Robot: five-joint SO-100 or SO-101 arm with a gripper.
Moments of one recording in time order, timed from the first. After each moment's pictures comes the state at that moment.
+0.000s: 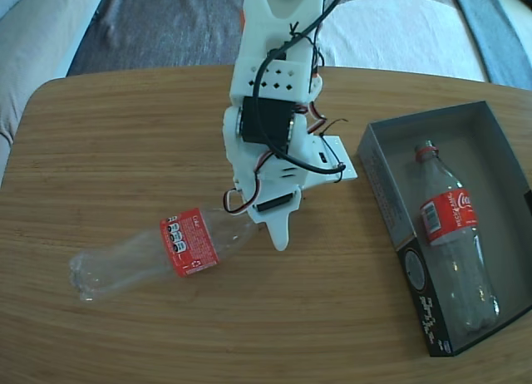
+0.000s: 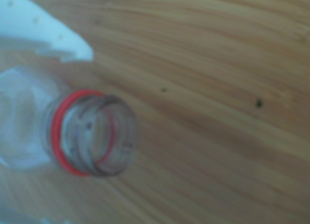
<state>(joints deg) 3.5 92.6 112.0 69.6 -30.6</state>
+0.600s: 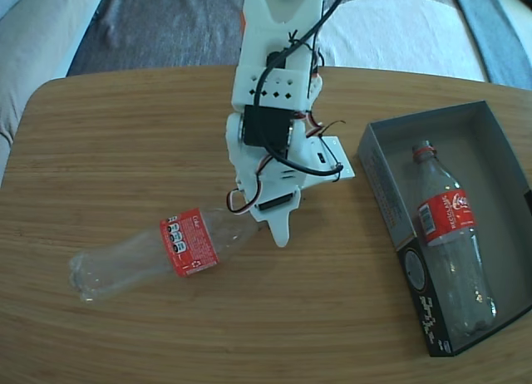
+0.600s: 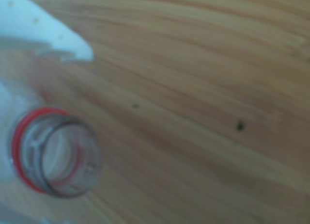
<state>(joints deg) 3.3 92.6 117.8 63.8 -30.6</state>
